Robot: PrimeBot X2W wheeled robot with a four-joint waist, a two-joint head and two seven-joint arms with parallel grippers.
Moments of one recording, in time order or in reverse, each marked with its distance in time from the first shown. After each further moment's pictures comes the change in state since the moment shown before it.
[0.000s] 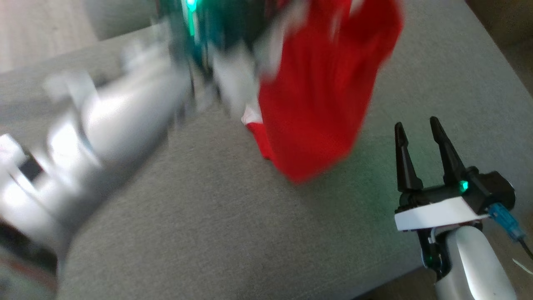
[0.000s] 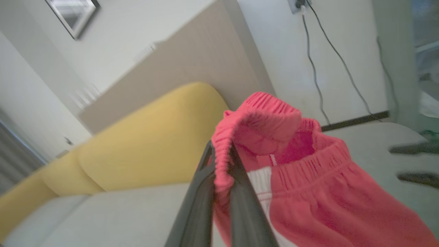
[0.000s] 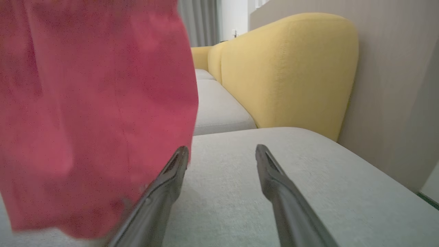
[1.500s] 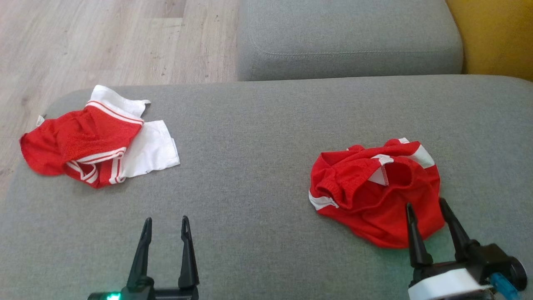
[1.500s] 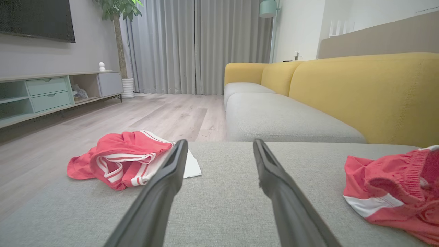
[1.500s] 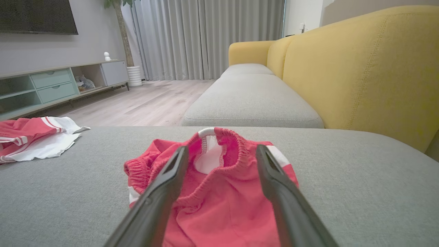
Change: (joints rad) left arm 1.427 -0.266 0.777 -0.354 0.333 0.351 -0.287; right arm 0.289 0.010 -0.073 -0.027 -0.074 0.000 0.004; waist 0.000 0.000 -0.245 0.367
